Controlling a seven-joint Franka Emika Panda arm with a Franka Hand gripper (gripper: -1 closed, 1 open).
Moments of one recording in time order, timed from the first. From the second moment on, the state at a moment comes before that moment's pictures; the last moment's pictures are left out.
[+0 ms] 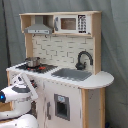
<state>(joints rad) -0.84 -1.47 1.51 -2.59 -0.18 3.47 0.14</state>
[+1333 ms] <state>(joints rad) -0.84 -1.47 1.51 -2.60 -0.18 3.47 0.58</state>
